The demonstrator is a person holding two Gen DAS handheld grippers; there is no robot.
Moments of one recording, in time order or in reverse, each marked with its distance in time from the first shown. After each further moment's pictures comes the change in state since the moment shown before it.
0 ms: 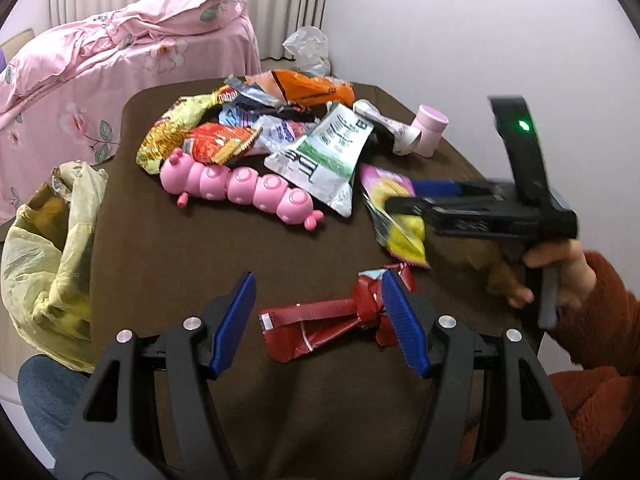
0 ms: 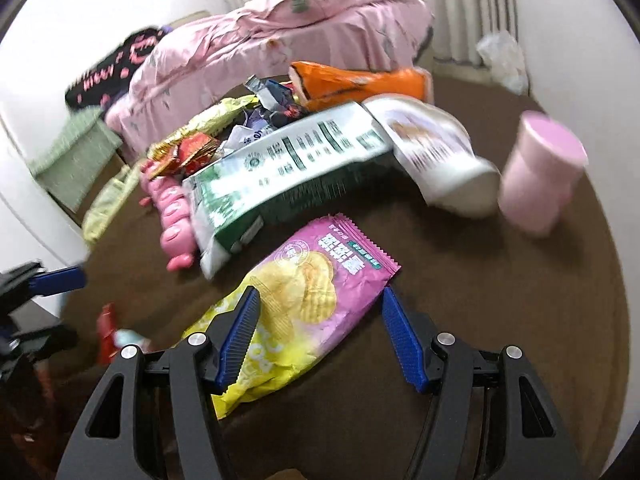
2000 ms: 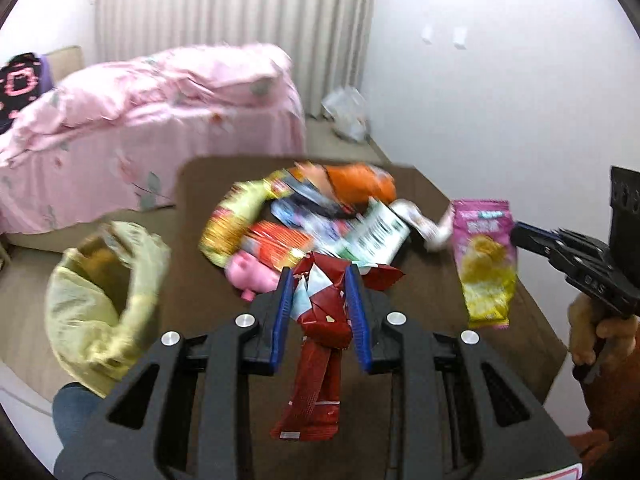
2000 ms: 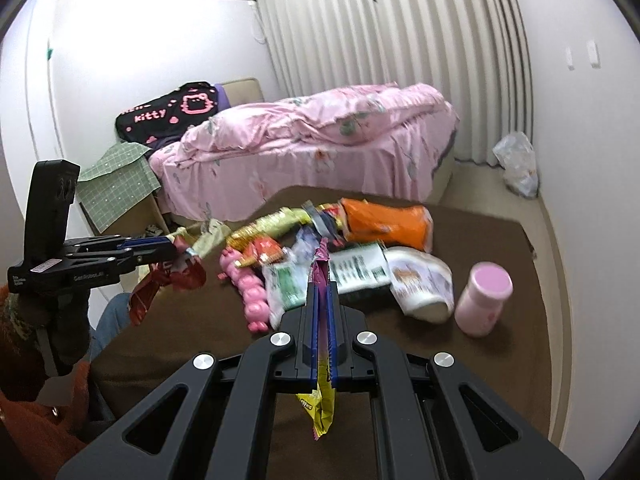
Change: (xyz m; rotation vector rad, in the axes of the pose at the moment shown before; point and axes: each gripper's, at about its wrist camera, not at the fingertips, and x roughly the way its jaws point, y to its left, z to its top) left arm -0.060 0.027 0.046 -0.098 -0.256 0.147; right arm -0.140 0.021 0.008 -0.142 -0.339 0.074
